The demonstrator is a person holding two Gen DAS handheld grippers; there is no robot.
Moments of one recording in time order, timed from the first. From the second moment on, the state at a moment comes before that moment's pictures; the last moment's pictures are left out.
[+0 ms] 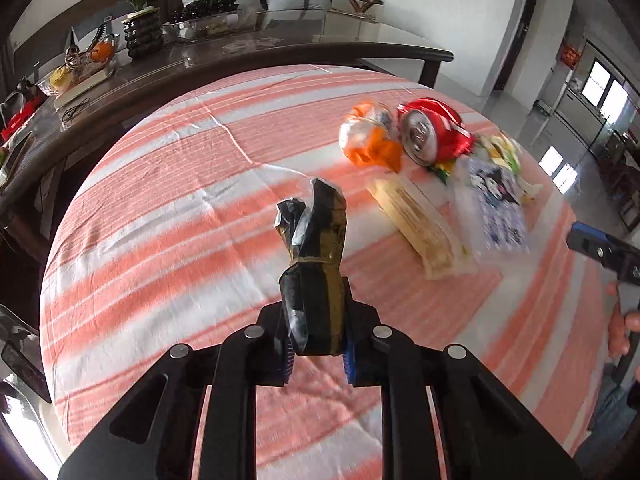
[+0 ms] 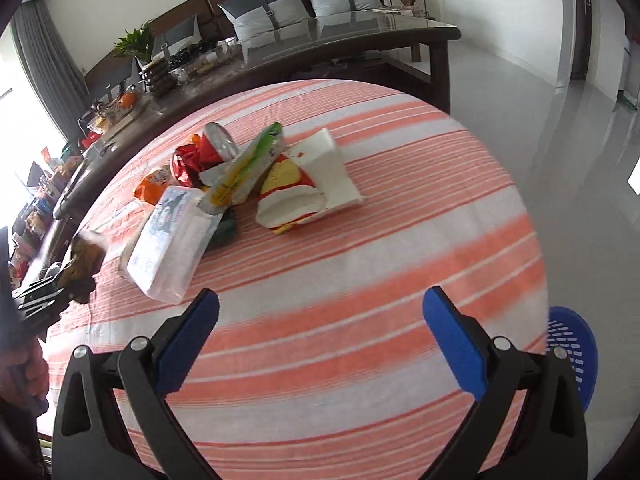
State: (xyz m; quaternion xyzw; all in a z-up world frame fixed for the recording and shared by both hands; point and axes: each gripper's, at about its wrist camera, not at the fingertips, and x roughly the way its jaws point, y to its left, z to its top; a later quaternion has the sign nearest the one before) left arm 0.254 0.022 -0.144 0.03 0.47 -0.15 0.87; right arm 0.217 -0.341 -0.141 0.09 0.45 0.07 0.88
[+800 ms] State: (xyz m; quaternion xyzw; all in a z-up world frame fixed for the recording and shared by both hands) left arm 0.213 0.010 -0.160 0.07 0.46 -0.13 0.87; right arm 0.277 -0.177 -0.140 0.04 0.51 0.07 0.86
